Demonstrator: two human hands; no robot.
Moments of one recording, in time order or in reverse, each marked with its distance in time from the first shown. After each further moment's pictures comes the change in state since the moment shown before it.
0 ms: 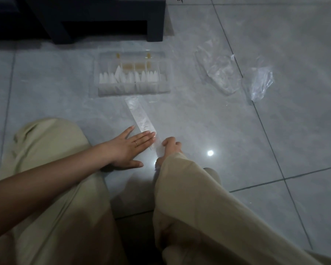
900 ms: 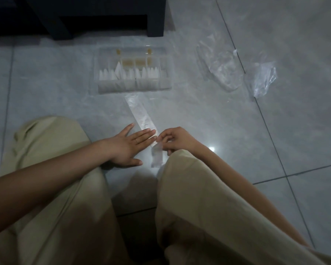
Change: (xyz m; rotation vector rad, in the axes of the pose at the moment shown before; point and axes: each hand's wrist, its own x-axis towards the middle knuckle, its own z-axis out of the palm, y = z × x) left_hand 0.001 -0.005 0.001 -0.076 -0.025 0.032; right_hand 0.039 0.016 -0.044 0.036 -0.241 -0.530
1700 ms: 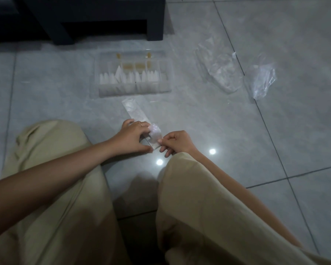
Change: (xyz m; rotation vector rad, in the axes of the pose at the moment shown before) left_hand 0.025 -0.011 -0.001 -0.595 0.649 -0.122; right_hand 0.000 0.003 0.017 0.274 0.224 0.179
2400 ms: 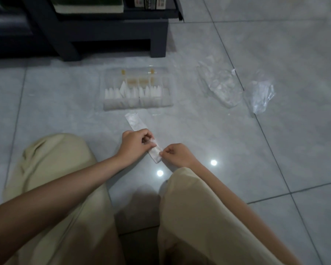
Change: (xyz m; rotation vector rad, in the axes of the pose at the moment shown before) left_hand 0.014 0.005 0.010 -0.326 0.352 -0.270; right_hand 0.000 -0.019 0.002 -0.448 0.002 -0.064
